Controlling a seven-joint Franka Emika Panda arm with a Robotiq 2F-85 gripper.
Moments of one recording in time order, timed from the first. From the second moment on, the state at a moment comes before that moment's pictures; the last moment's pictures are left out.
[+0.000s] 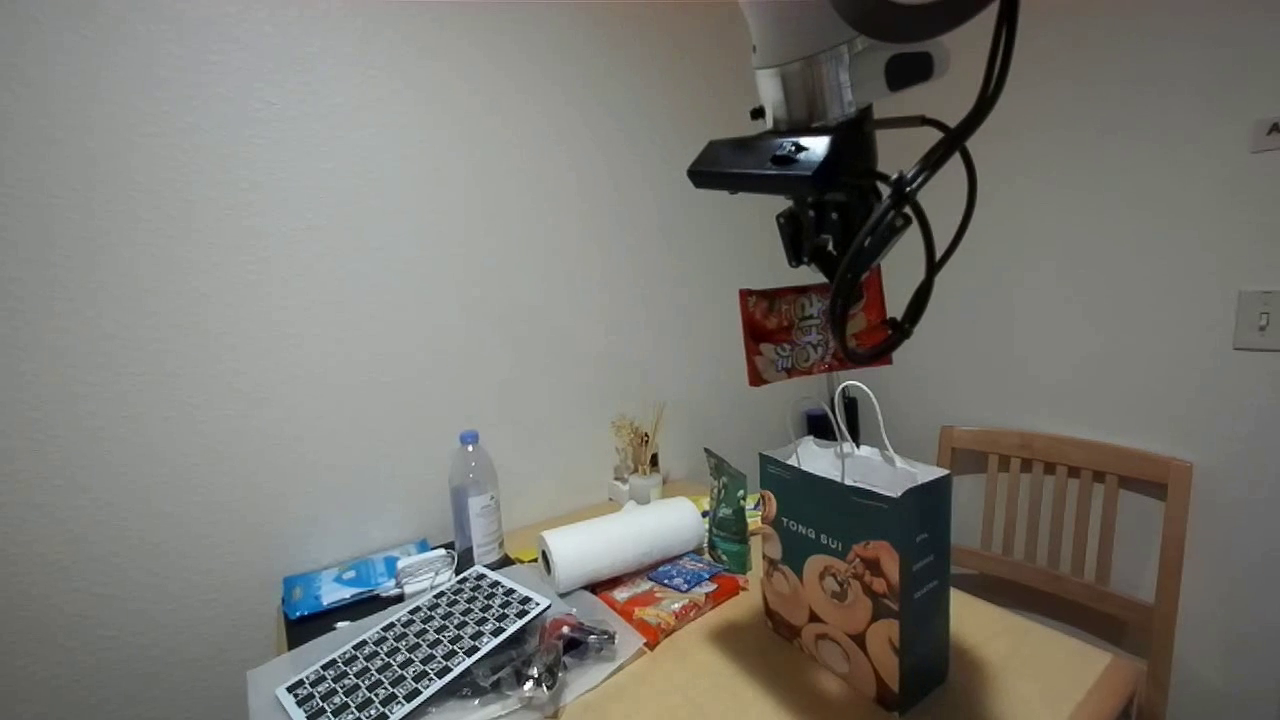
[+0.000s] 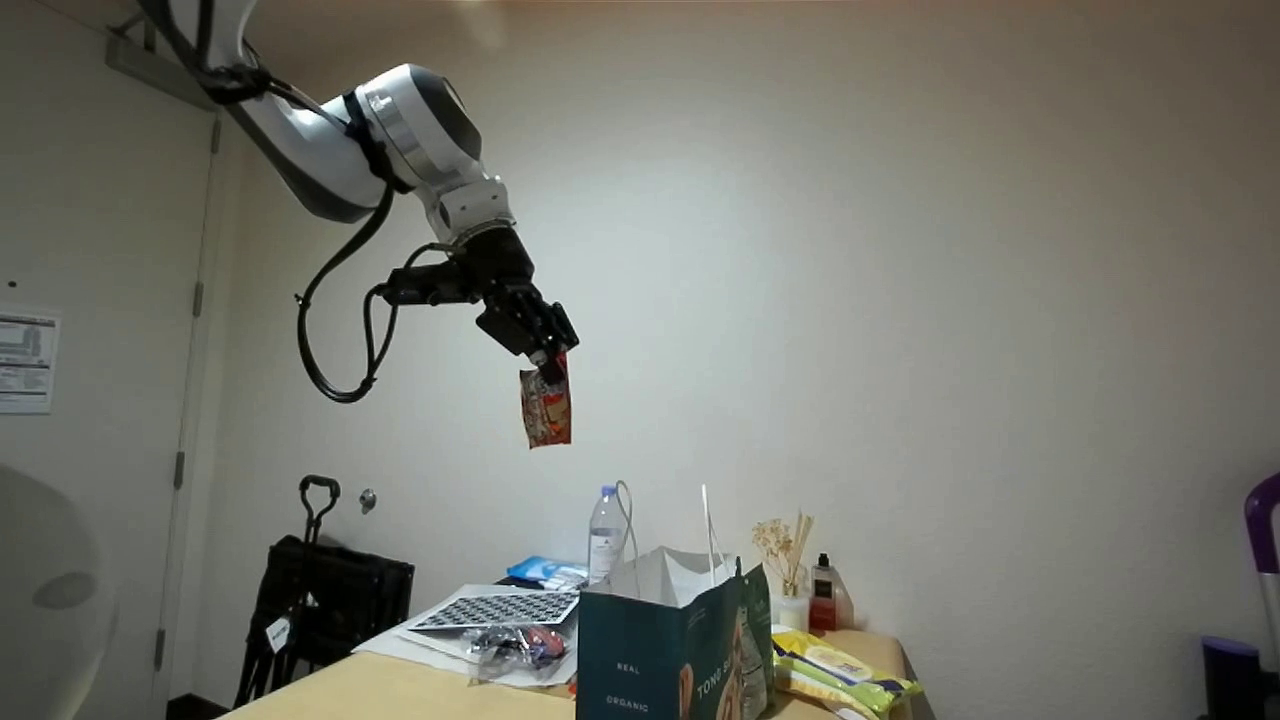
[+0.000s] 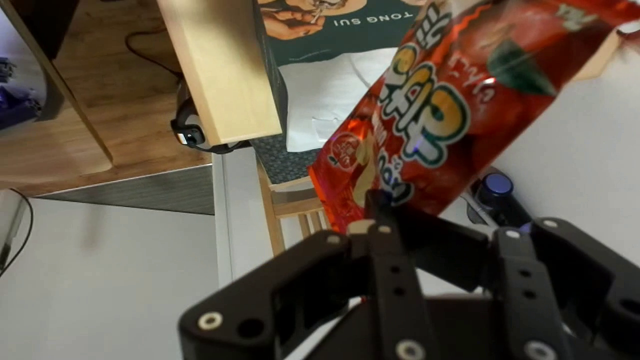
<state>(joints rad) 0.14 -0.37 0.14 -2.12 -0.51 1.77 2.07</state>
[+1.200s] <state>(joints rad) -0.04 -0.25 0.12 -2.11 -0.60 1.76 2.41</state>
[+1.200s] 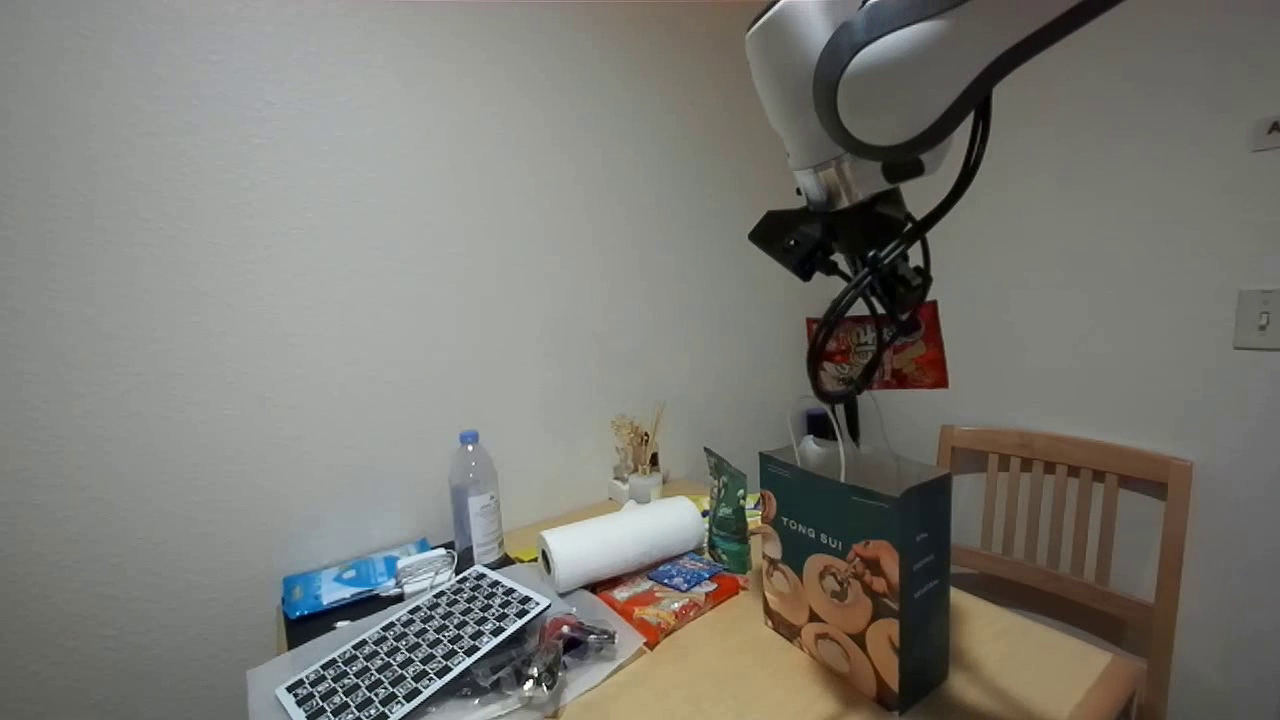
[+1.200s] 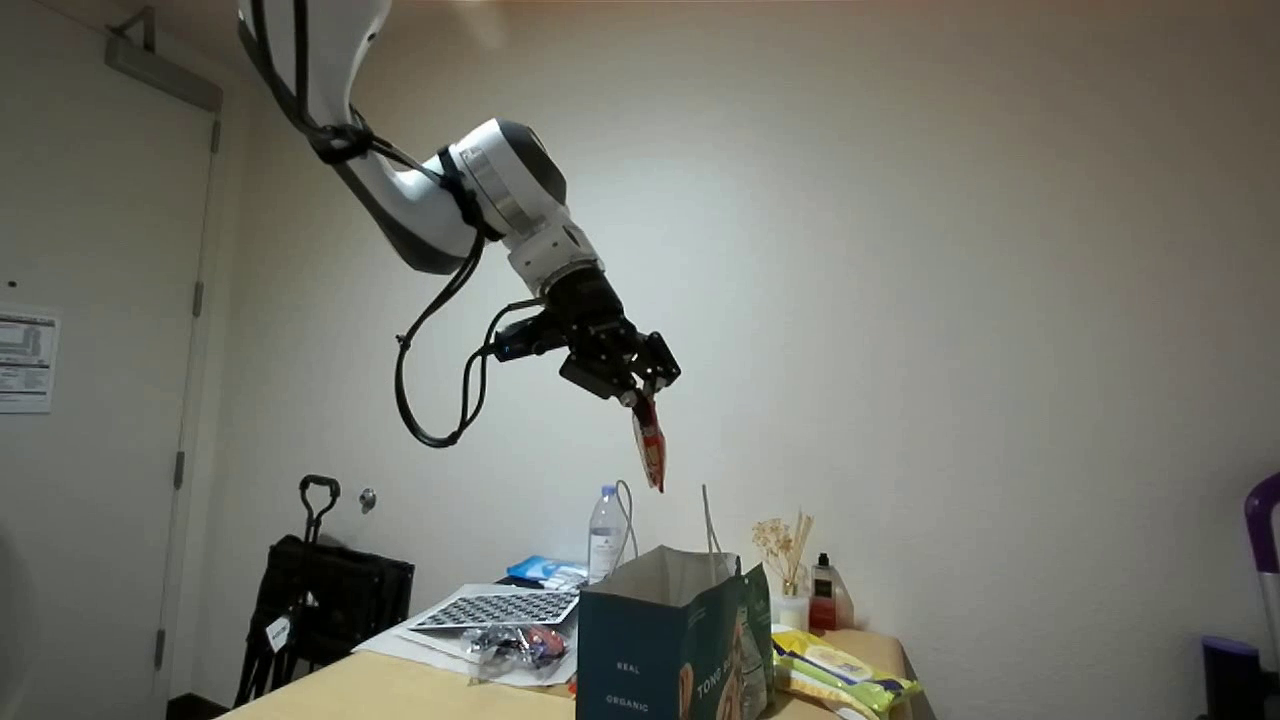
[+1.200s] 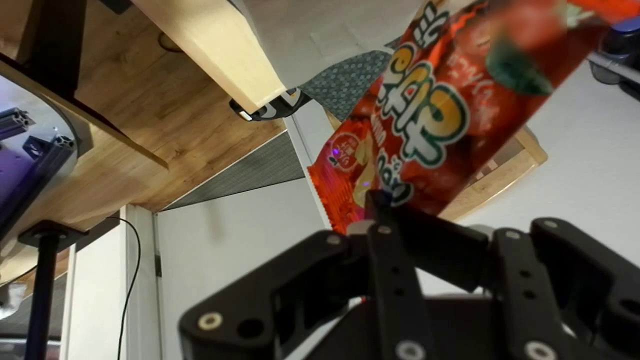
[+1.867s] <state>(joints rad) -0.04 -0.20 0.11 -2.05 -0.60 1.68 2.43</state>
